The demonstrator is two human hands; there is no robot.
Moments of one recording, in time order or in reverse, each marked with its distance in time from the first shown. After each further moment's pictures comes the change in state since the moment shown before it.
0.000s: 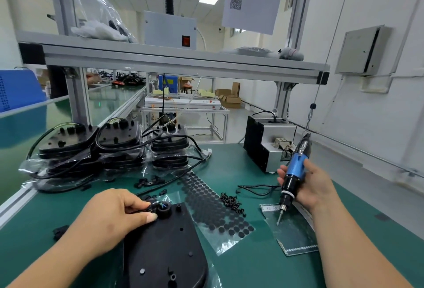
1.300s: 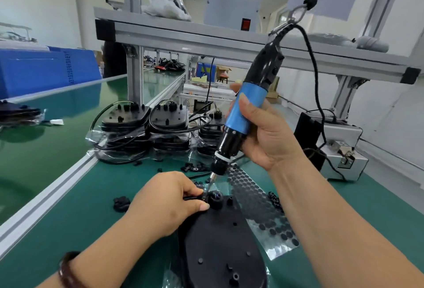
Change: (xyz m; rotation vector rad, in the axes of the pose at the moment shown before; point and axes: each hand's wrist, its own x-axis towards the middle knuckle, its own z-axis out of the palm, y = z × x) left_hand 0.002 -0.007 0.006 0.022 0.011 -0.011; right_hand -0.092 0.072 0.223 -0.142 -0.913 -0.187
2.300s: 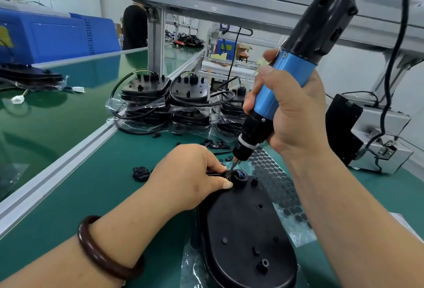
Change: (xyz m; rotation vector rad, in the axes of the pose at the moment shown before) left_hand 0.003 -0.003 0.001 -0.017 0.012 0.023; right_hand -0.006 0.019 0.029 -0.263 0.132 -0.292
